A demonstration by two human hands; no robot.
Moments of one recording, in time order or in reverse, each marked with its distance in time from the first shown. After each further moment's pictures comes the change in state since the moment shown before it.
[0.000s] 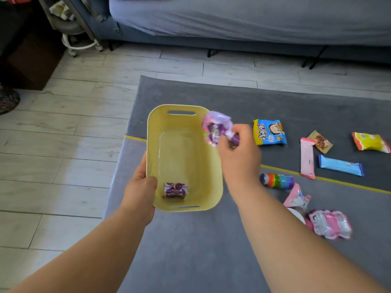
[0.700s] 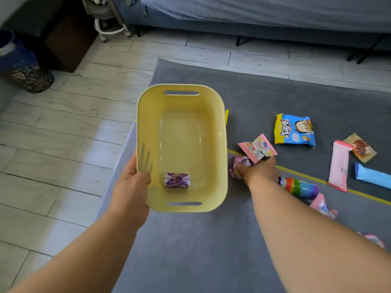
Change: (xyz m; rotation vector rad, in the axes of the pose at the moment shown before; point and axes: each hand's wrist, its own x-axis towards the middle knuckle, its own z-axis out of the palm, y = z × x) left_hand -0.007 -0.029 0.006 -0.037 0.155 0.063; right_hand 0.045 0.150 0.034 -0.379 -0.266 0.680
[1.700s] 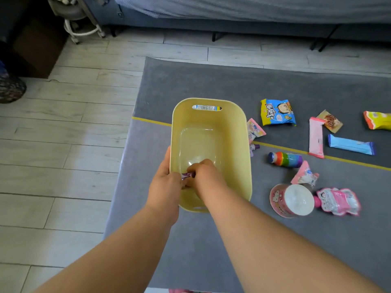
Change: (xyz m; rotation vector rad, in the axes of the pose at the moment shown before) left_hand -0.042 -0.002 -0.001 0.087 -0.164 -0.104; right_hand -0.151 -0.003 0.051 -0.277 -0.405 -0.590
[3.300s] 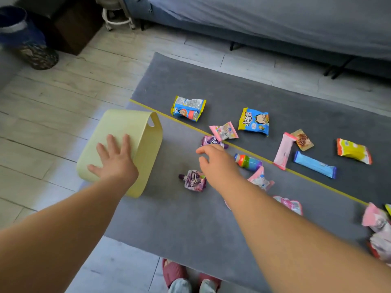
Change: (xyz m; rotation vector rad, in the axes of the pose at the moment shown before) left_hand -0.023 -0.030 0.006 1.223 0.461 -0.089; right_hand -0.081 0.069 -0.142 -0.149 0.086 -0.307
